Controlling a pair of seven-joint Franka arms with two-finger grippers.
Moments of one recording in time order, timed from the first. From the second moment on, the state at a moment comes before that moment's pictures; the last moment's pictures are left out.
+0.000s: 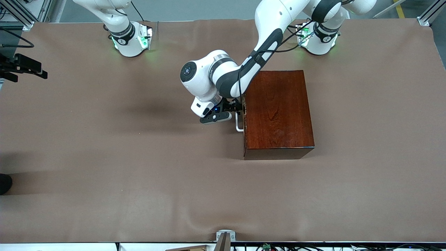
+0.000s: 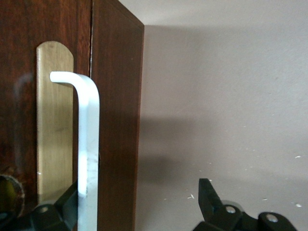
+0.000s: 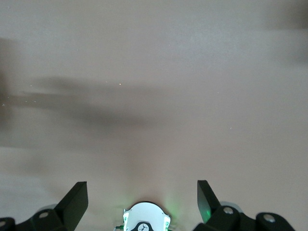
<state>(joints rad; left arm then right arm) -0.86 0.85 -0.09 -1.15 0.34 1.73 -1.09 -0.12 0.00 0.02 -1.49 0.05 1.32 -0.16</state>
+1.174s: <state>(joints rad) -0.92 0.85 -0.10 -1.14 0.33 1.90 -1.35 -0.11 0.01 0.03 -1.49 0.08 1.32 -0.04</state>
